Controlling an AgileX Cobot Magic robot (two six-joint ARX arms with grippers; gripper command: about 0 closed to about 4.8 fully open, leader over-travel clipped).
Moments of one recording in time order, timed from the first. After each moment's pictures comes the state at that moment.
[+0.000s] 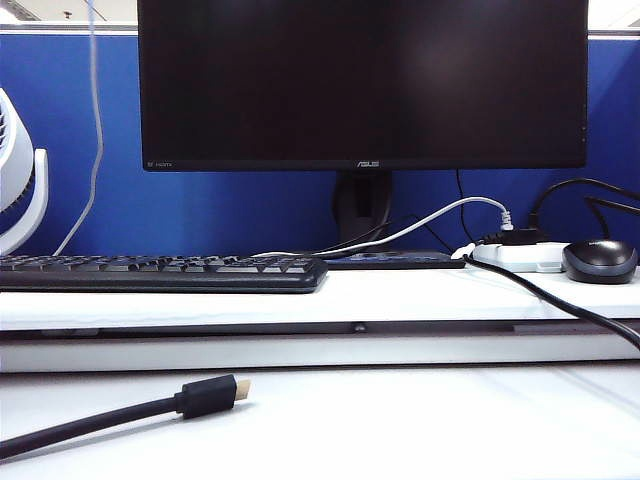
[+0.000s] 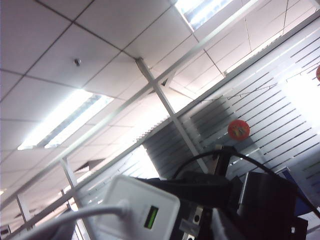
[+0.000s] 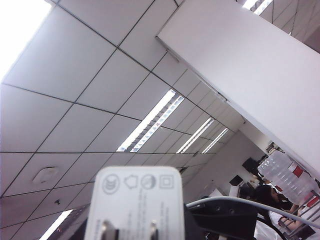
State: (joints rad) left arm -0.44 1.56 2.15 0.45 0.79 -0.13; right arm 0.57 2.02 2.92 0.04 -0.61 1.57
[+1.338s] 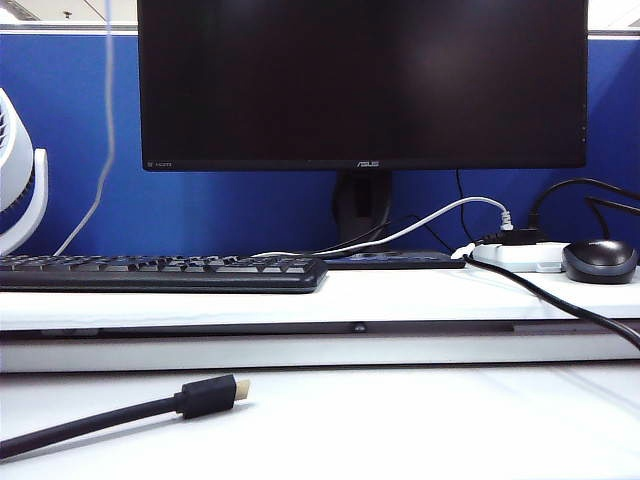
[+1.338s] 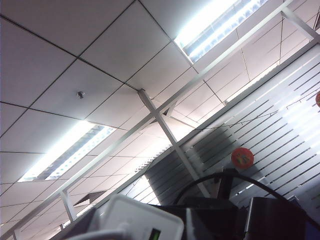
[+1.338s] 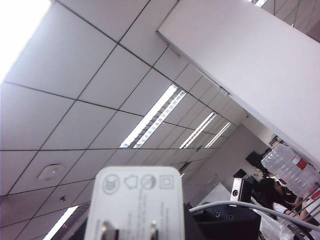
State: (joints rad) left arm -0.49 1.62 2.15 0.64 0.75 -0.17; right arm 0.57 2.02 2.92 0.04 -0.63 1.60
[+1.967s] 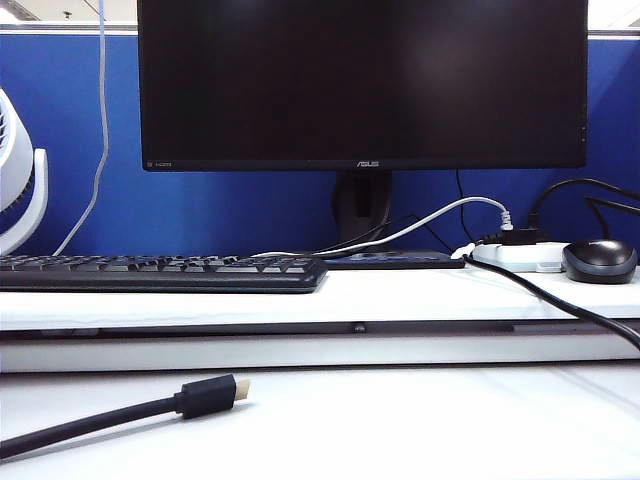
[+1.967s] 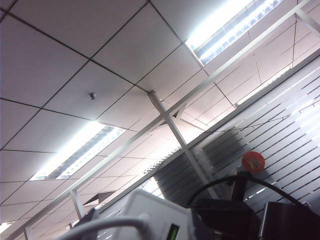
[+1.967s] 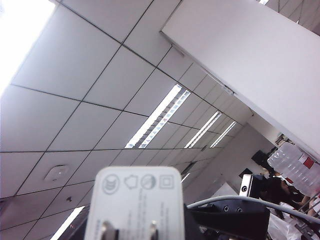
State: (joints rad) left arm -0.49 1.62 2.15 0.64 0.70 -0.17; right arm 0.57 2.02 2.92 0.05 -0.63 1.63
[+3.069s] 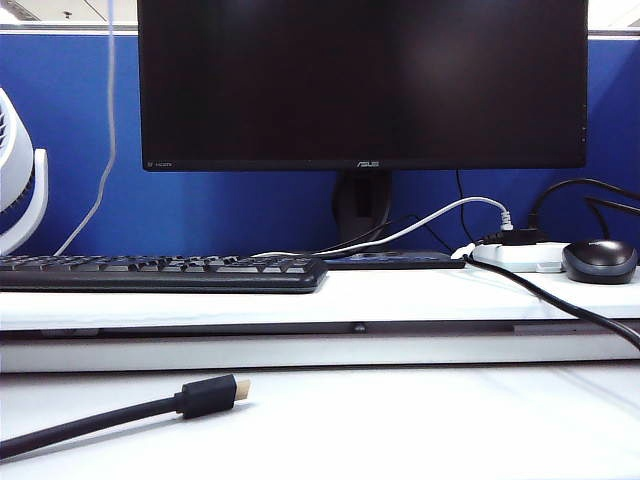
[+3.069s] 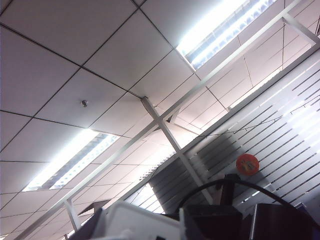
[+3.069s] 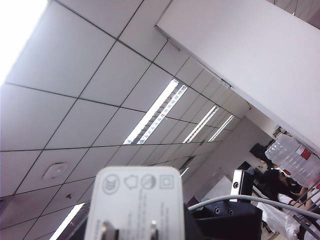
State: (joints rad) left arm -0.51 1.63 2.15 0.69 0.73 -0.16; right arm 0.57 2.02 2.92 0.03 -0.65 1.63
